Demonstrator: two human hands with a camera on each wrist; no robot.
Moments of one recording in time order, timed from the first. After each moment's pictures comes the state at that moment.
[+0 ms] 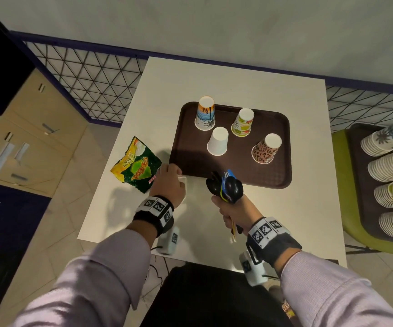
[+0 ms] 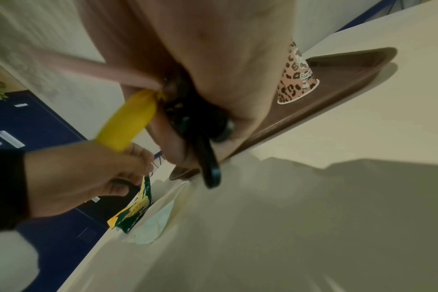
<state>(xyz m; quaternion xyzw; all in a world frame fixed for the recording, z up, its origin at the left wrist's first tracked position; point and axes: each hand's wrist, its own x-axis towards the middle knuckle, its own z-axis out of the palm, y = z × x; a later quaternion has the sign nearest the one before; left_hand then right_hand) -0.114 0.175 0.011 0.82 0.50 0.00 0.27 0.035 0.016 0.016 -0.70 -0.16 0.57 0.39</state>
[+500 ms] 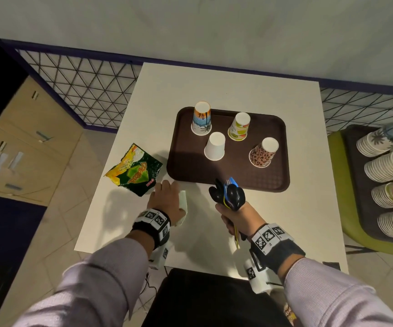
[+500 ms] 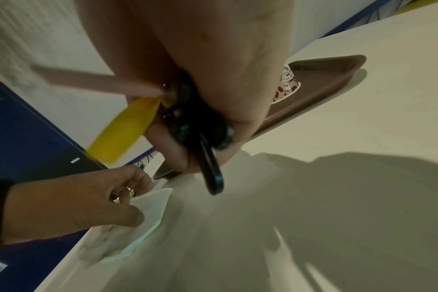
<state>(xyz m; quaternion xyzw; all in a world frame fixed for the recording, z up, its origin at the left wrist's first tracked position) -0.125 0.174 -0.027 0.87 0.43 -0.17 0.15 0.045 0.009 0.008 -0.73 -0.22 0.55 0.35</state>
